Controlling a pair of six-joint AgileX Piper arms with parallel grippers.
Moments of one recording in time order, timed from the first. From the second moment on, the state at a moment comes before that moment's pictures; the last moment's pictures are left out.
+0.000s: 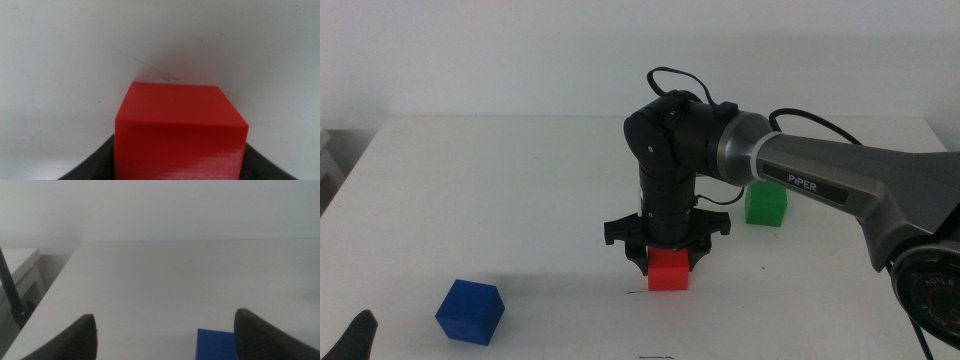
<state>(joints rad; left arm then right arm) -0.06 -0.01 0.03 0.04 0.17 -0.07 0.73 2.21 -1.85 -0.05 1.21 0.69</state>
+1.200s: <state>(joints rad) -0.06 -0.01 0.03 0.04 0.17 -0.07 0.34 1.99 -1.85 -0.10 1.20 0.43</state>
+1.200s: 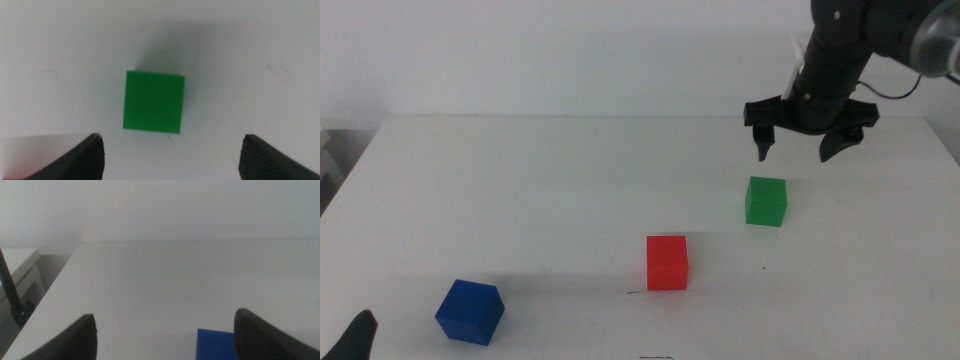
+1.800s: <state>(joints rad) -0.06 -0.01 0.03 0.04 0.17 -0.07 0.33 2.22 -1.85 -0.08 1.04 0.46</state>
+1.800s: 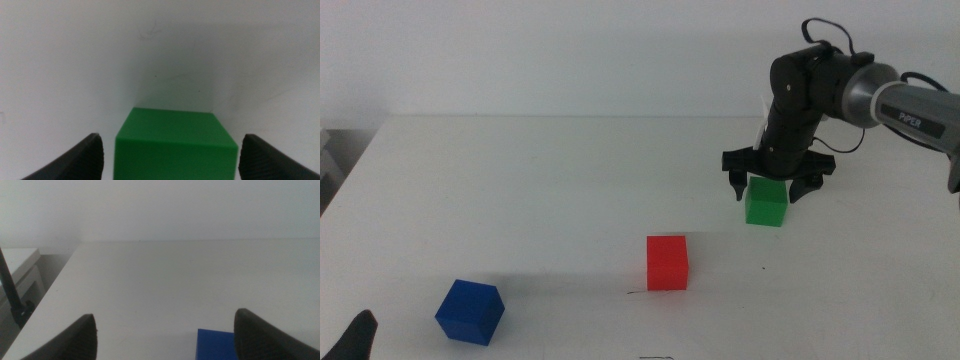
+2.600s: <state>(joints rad) -0.06 -0.01 0.03 0.04 0.17 -0.07 0.41 1.94 -1.78 -0.20 1.15 0.53</state>
